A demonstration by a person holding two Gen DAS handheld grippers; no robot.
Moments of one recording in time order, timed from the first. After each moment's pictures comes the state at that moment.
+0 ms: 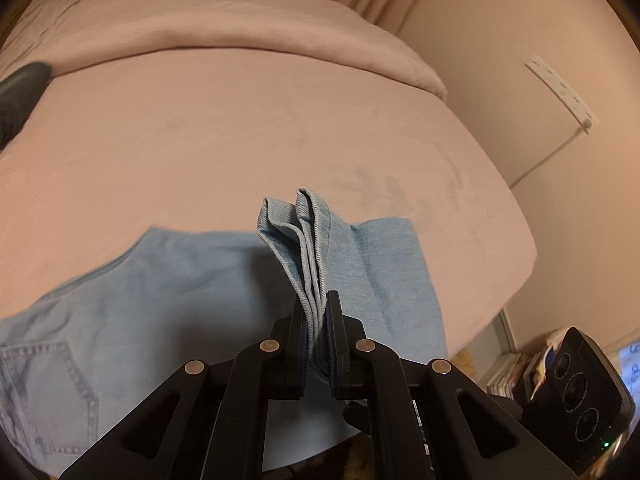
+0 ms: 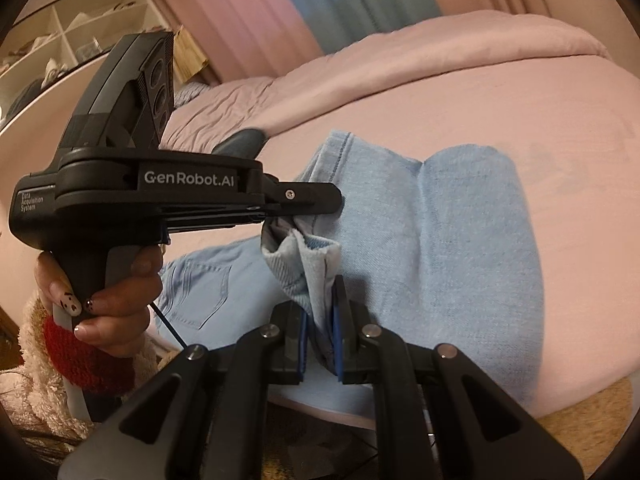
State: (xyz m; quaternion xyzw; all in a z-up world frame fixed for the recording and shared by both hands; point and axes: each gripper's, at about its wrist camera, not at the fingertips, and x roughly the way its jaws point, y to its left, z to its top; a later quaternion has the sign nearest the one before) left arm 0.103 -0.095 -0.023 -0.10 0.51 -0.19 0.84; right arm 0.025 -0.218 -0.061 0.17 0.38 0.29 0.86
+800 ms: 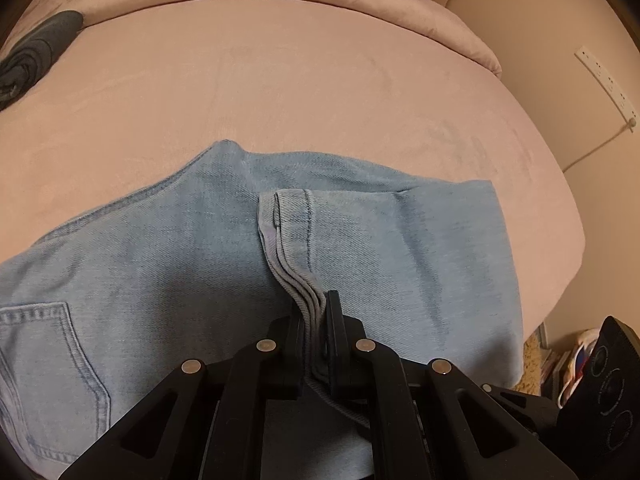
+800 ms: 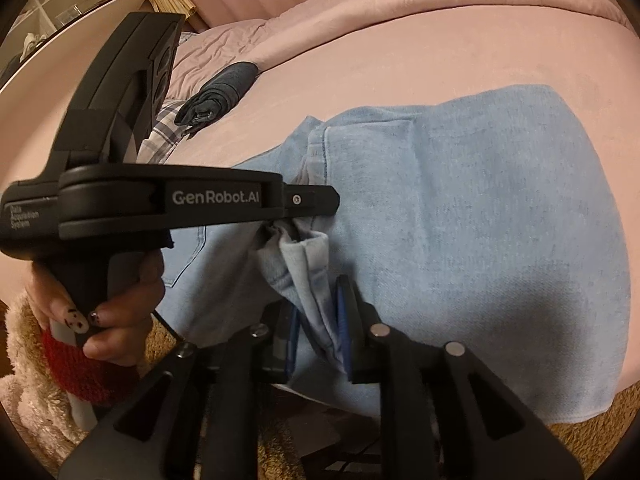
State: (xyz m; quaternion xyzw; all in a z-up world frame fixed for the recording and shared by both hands) left arm 0.111 -0.076 -0.092 -0.09 0.55 -0.13 0.82; right arm 0.057 -0.172 -0.102 0.14 0.47 0.29 0.82
